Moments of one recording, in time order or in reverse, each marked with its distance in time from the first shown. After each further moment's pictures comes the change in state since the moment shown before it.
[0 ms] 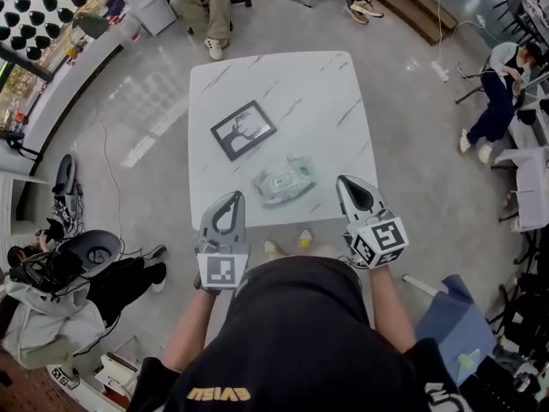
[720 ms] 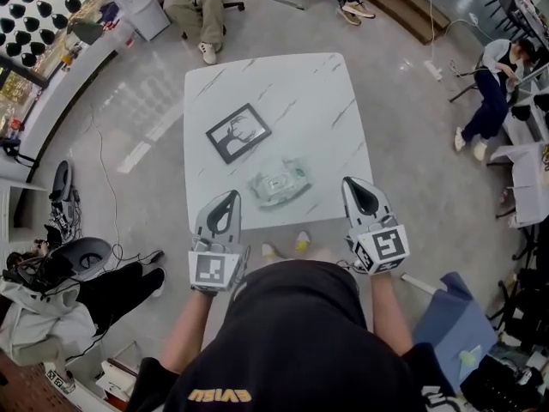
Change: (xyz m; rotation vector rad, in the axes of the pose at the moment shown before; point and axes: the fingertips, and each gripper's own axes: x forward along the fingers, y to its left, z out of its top) left arm 0.002 0.003 0.010 -0.174 0.005 -0.040; right arm -0.023 -0.005 0.020 -0.120 -0.025 -0.083
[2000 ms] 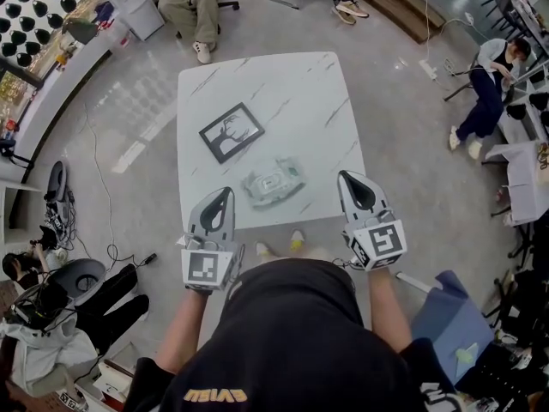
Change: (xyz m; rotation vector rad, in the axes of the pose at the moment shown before) left arm 0.005 0.000 0.007 -0.027 -0.007 0.005; right arm 0.003 -0.007 0.014 -0.032 -0.014 -0.001
